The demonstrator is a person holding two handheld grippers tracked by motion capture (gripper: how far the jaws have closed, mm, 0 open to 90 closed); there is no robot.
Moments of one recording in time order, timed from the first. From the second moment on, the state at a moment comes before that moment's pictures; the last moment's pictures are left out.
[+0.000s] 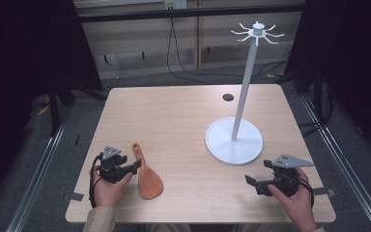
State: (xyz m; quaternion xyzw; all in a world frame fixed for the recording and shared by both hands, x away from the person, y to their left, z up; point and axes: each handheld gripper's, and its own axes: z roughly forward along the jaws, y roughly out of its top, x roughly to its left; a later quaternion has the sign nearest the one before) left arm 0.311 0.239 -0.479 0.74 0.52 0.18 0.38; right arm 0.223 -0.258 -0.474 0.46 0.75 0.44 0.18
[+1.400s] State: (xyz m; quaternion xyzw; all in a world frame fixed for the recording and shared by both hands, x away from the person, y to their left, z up) left arm 0.376 0.201 -0.492 0.77 0.55 0.14 0.30; right arm 0.222 -0.267 -0.464 0.46 0.74 0.45 0.19
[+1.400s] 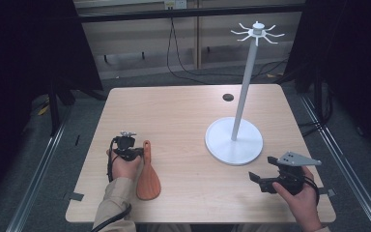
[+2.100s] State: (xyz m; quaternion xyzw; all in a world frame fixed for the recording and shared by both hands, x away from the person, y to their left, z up) left arm 0.379 0.161 -0.491 0.80 0.50 0.11 0.30; right arm 0.223 -0.264 -0.463 0.45 0.74 0.46 0.19
